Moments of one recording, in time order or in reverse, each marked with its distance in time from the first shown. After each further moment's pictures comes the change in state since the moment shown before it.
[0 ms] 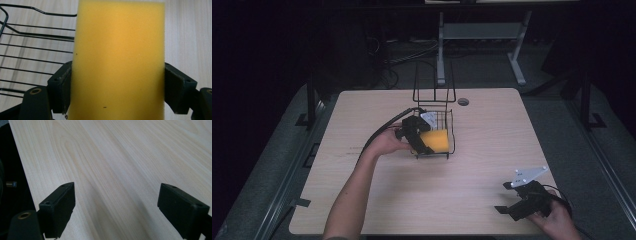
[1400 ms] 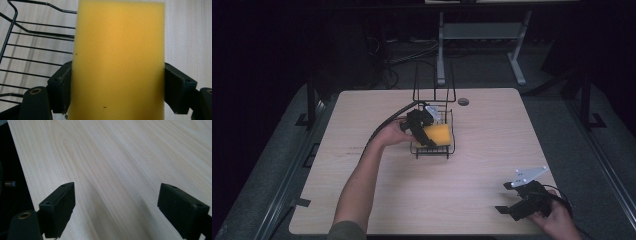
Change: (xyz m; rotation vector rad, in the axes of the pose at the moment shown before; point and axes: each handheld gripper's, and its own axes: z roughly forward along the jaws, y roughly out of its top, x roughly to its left) left arm 0.034 0.005 0.018 0.035 -0.011 -0.017; right arm -0.002 -0.002 0.001 0.003 0.003 0.007
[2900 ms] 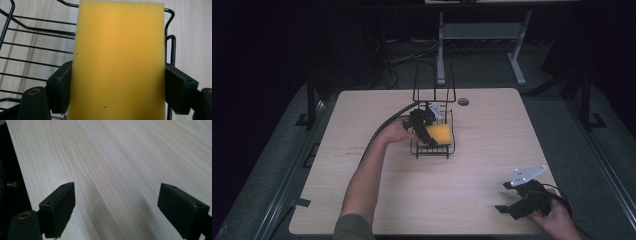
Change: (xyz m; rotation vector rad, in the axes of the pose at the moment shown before) left arm 0.016 0.001 0.016 0.016 -0.019 -0.023; right arm -0.004 0.001 0.002 0.011 0.006 -0.004
